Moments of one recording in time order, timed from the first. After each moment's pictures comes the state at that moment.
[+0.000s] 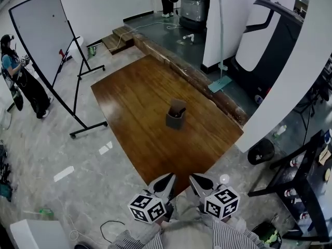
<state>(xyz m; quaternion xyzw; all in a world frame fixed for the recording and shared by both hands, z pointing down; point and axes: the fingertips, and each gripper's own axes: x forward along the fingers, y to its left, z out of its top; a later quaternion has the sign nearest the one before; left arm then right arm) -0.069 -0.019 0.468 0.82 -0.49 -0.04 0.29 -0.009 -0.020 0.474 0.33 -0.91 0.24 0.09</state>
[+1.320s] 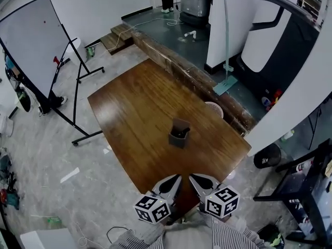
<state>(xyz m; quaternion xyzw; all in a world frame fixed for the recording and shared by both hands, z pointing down) -0.077 -0.134 0.467 0.83 -0.47 -0.03 0.31 -0.041 -0.136 0.478 0.31 -0.90 0.29 0.08</state>
